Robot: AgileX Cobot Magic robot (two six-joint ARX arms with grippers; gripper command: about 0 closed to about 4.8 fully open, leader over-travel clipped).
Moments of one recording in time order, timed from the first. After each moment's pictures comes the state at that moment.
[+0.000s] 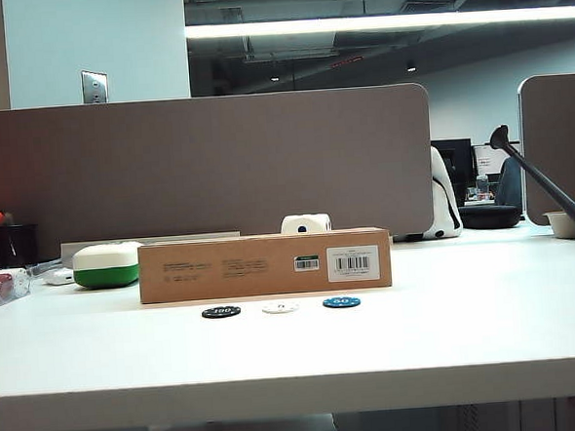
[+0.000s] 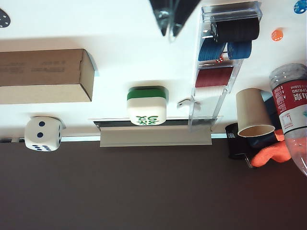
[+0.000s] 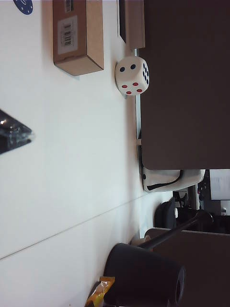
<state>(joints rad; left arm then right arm) -0.01 0.00 0.00 0.09 0.00 0.05 0.10 0.00 0.01 0.06 0.05 0.05</state>
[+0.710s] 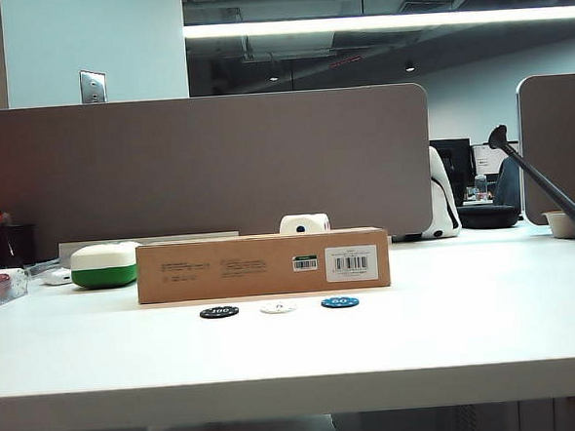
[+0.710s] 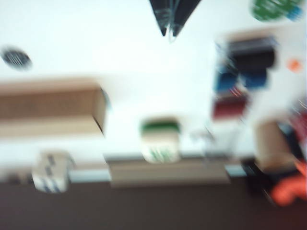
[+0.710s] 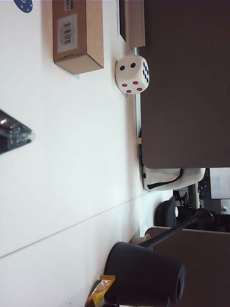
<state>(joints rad) -0.06 0.12 0.13 -0.12 0.00 0.05 0.10 0.00 0.01 0.06 0.05 0.05</state>
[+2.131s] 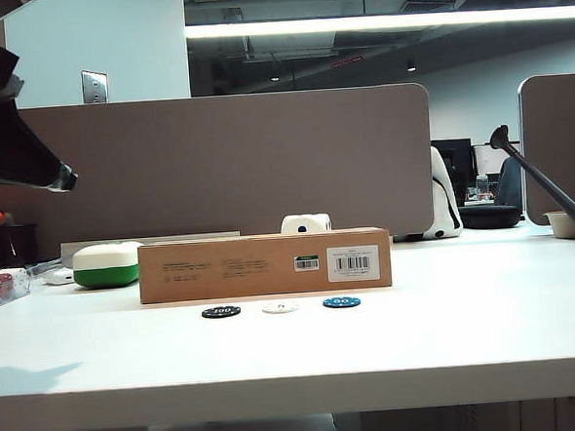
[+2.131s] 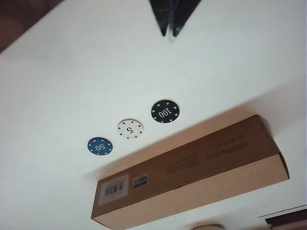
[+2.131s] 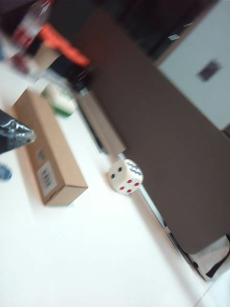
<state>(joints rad) -0.54 0.71 0.33 0.00 0.00 0.05 0.11 0.37 0.37 0.01 -0.21 0.66</state>
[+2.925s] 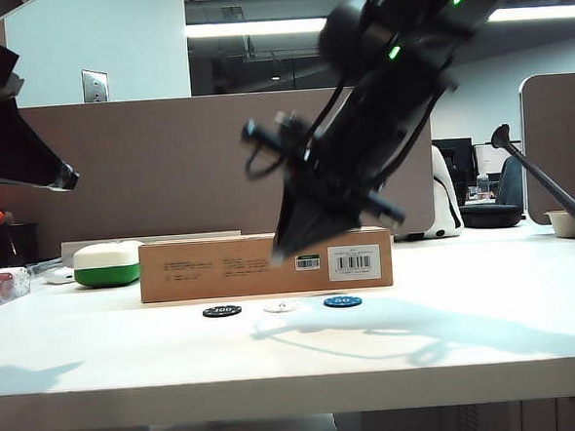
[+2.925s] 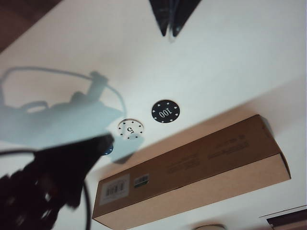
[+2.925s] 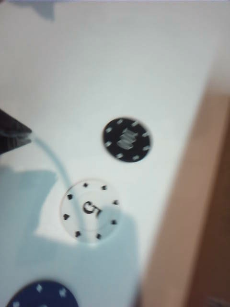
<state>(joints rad) -0.54 0.71 0.33 0.00 0.00 0.05 0.60 1.83 1.21 -0.23 -0.35 0.32</state>
